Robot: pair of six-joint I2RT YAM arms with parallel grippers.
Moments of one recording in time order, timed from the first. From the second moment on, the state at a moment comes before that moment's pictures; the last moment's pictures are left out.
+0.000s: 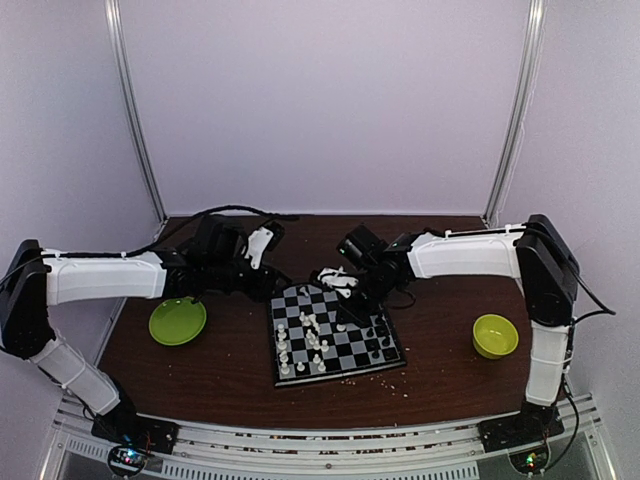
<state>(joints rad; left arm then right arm) -0.73 1.50 0.94 -0.05 0.14 -0.11 0.84 1.97 1.43 -0.58 -0.19 -0.19</state>
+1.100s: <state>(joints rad) -0.94 1.96 1.52 -0.57 0.19 0.23 0.34 1.29 0.91 -0.38 -0.48 -0.21</state>
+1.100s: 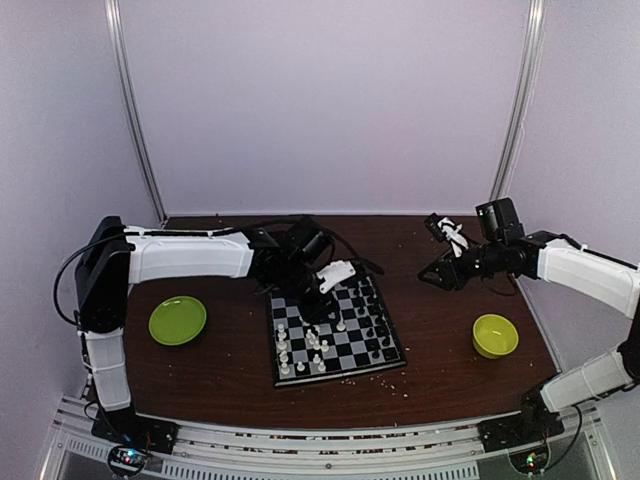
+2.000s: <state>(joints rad) -0.94 2.14 1.64 -0.56 0.16 0.22 0.29 1.32 0.93 -0.39 -0.56 -0.24</state>
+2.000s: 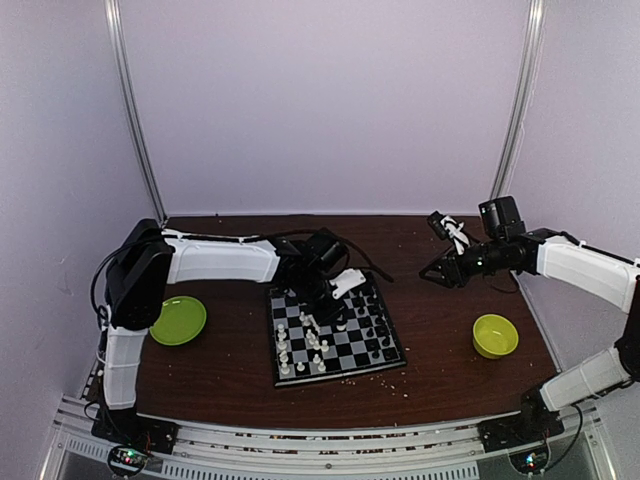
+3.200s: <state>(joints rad) -0.79 1.80 1.37 -0.60 0.09 0.20 0.28 1.37 0.95 -0.42 -0.58 -0.26</state>
